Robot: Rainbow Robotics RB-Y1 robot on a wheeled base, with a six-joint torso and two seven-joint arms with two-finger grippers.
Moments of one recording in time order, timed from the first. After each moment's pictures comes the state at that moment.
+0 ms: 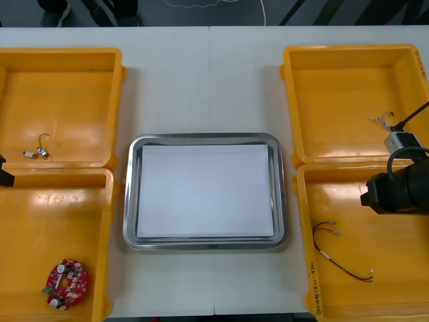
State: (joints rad) right arm -0.13 -0.77 -0.04 -2.25 -0.82 1.77 1.06; left arm -0.17 0.90 0.31 -2.13 0.97 1.91 -1.20
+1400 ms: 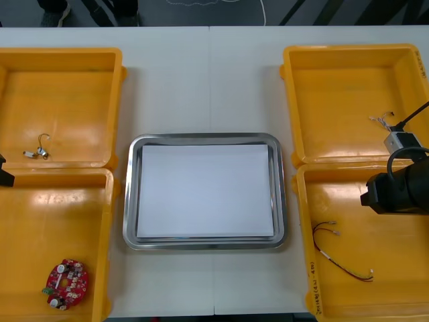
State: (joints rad) right arm -0.13 -0.77 -0.04 -2.25 -0.82 1.77 1.06; left arm -0.17 0.90 0.31 -2.13 0.97 1.91 -1.20
